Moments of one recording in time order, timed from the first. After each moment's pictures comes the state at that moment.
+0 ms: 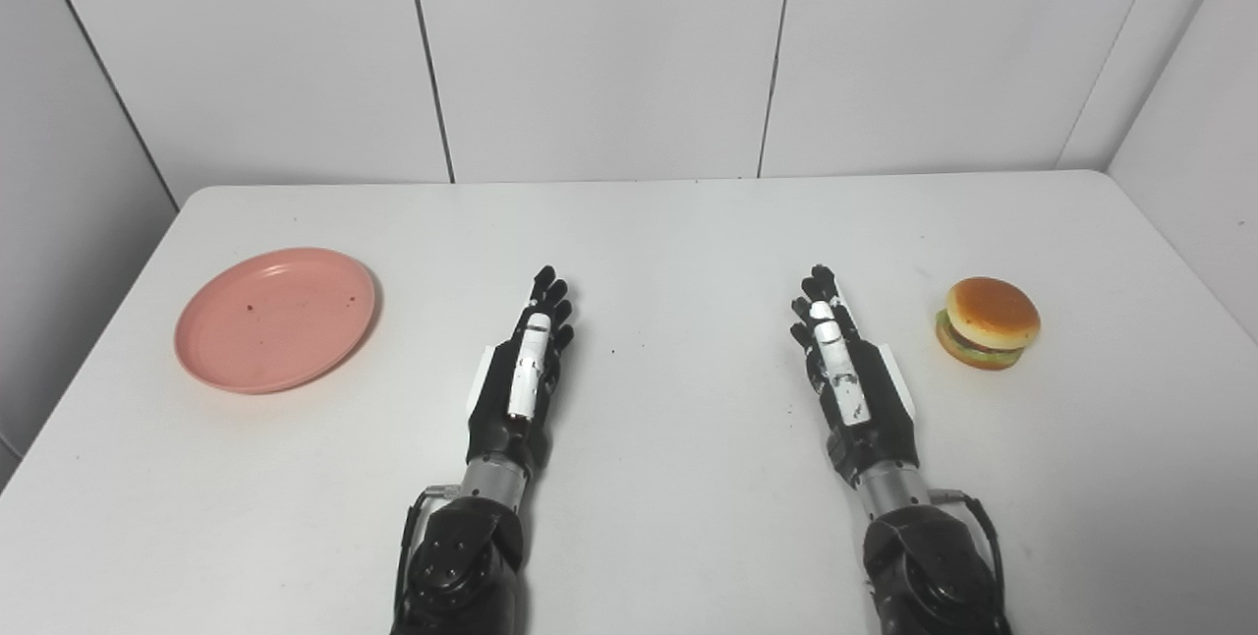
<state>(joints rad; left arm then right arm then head) -0.24 -0.13 -0.03 0.22 -0.12 -0.02 -0.05 -0.22 0.01 -0.02 0.12 0.14 -0.03 0.07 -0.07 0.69</state>
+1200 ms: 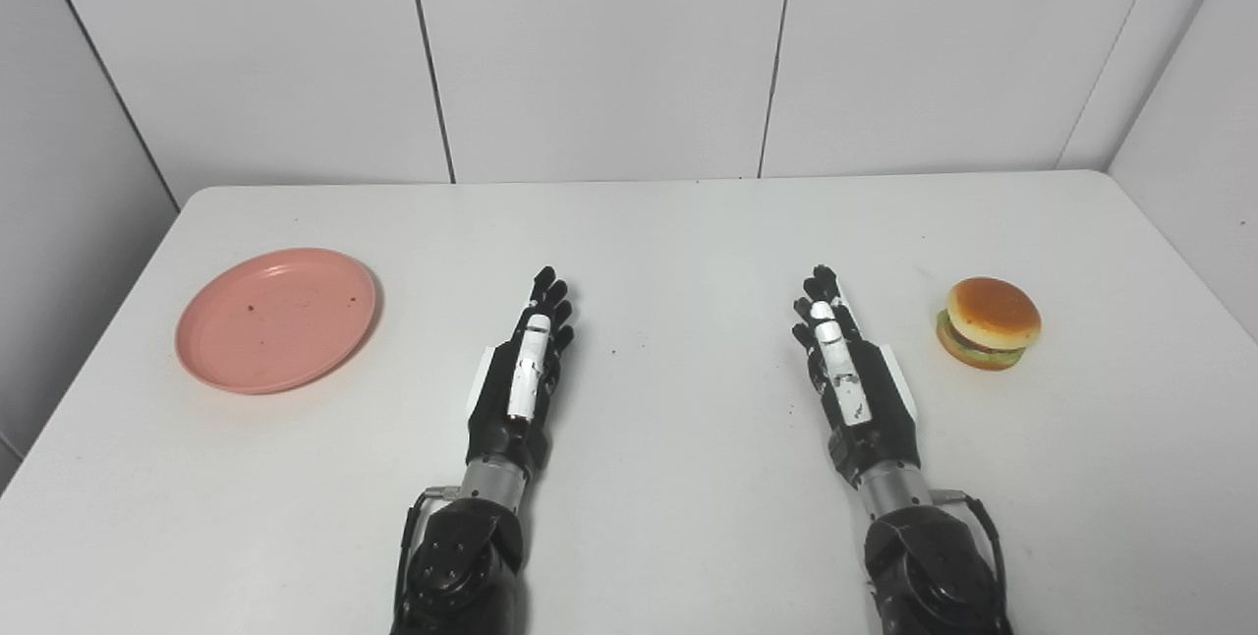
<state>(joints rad) -0.23 -0.13 -0.03 0.22 -0.12 -0.02 -0.05 -0.22 0.01 -0.03 0.12 0.14 -0.03 0.07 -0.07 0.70</state>
